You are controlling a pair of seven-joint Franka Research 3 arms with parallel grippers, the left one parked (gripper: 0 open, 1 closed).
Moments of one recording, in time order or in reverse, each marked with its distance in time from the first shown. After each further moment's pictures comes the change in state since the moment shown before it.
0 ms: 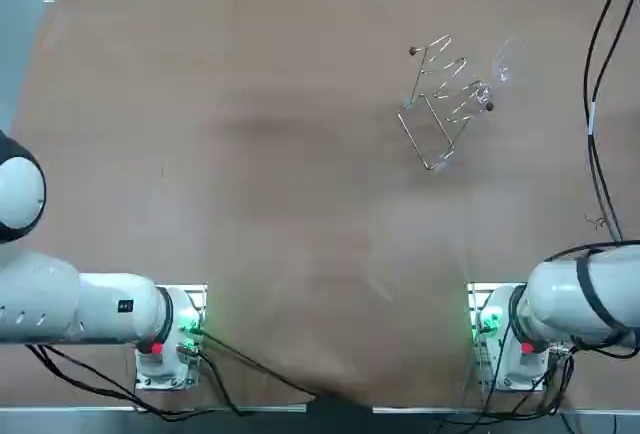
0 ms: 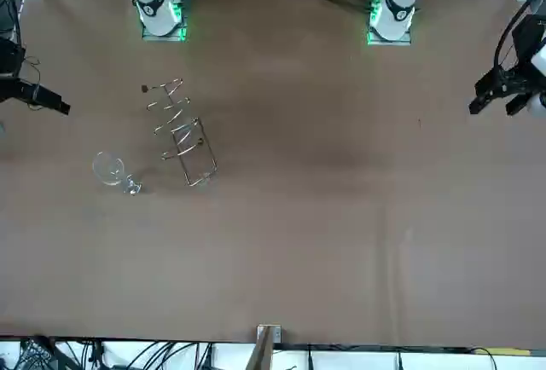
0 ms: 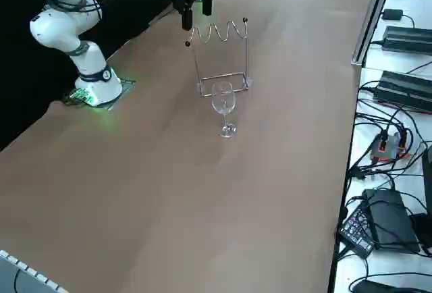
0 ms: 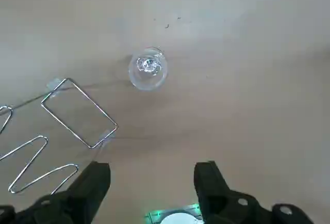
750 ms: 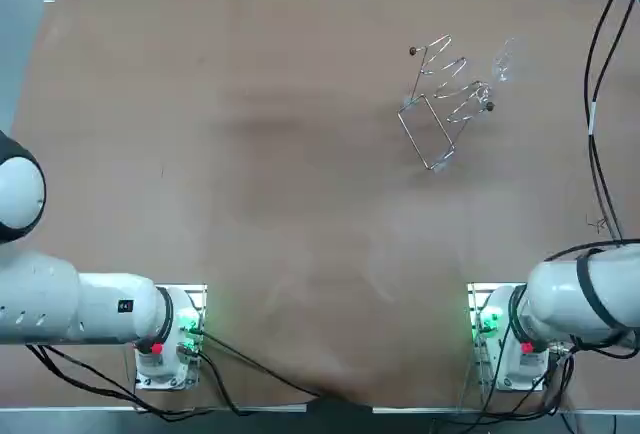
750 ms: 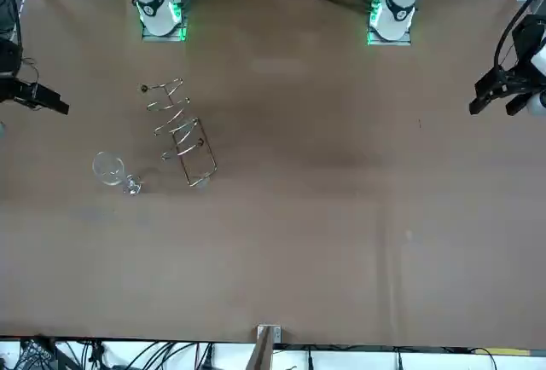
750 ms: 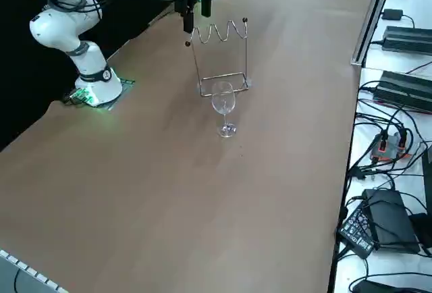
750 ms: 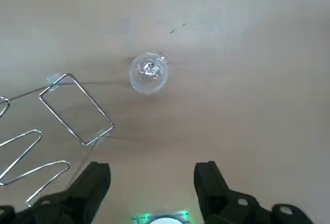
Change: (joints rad) arm -0.012 0.007 -0.006 -0.001 0.000 0.020 -0.119
